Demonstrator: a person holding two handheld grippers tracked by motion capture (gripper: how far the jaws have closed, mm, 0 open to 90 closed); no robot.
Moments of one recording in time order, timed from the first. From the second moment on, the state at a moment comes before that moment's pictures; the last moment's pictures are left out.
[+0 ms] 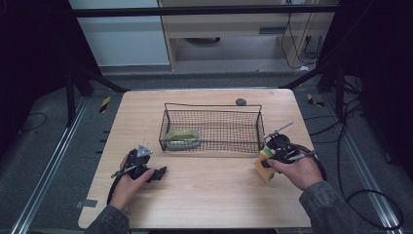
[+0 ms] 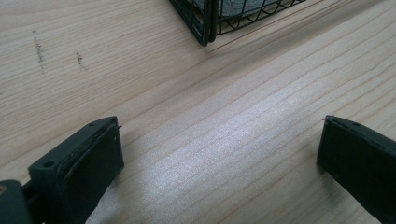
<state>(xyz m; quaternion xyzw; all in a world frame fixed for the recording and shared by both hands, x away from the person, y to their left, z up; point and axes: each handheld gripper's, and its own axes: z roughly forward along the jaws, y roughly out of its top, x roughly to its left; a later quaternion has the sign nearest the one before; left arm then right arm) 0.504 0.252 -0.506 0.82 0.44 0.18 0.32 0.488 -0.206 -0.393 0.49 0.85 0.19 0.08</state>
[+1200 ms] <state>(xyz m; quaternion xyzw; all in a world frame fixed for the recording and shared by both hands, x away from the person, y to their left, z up) 0.505 0.254 -0.509 0.81 0.43 0.19 0.34 0.553 -0.240 -0.303 0.45 0.85 0.21 0.20</state>
